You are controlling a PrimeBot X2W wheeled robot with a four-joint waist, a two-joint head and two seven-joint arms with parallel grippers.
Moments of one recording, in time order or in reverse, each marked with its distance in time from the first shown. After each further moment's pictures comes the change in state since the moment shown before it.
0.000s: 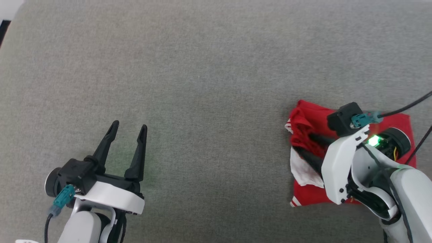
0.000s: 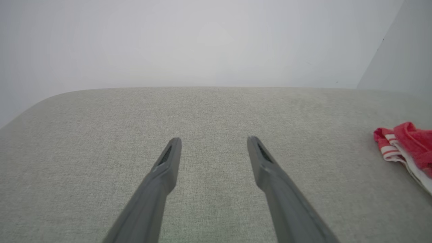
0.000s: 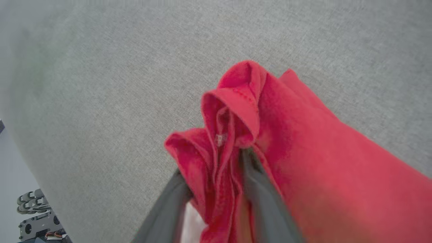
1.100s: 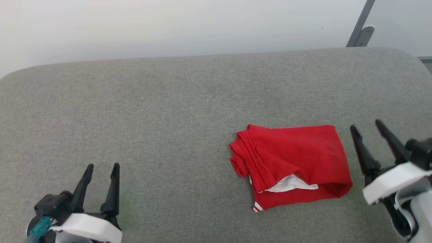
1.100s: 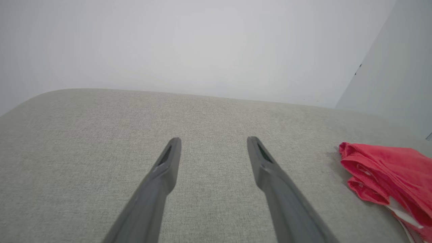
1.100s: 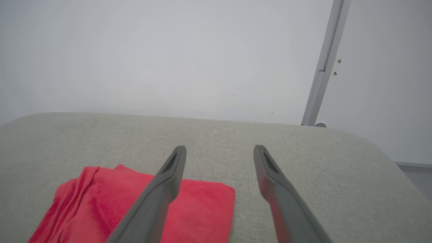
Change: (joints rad) left arm 0.137 0.019 0.095 0.098 -0.099 0.000 0.000; right arm 0.058 -0.040 -0.105 0.464 0.006 0.000 -0.960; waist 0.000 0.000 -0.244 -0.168
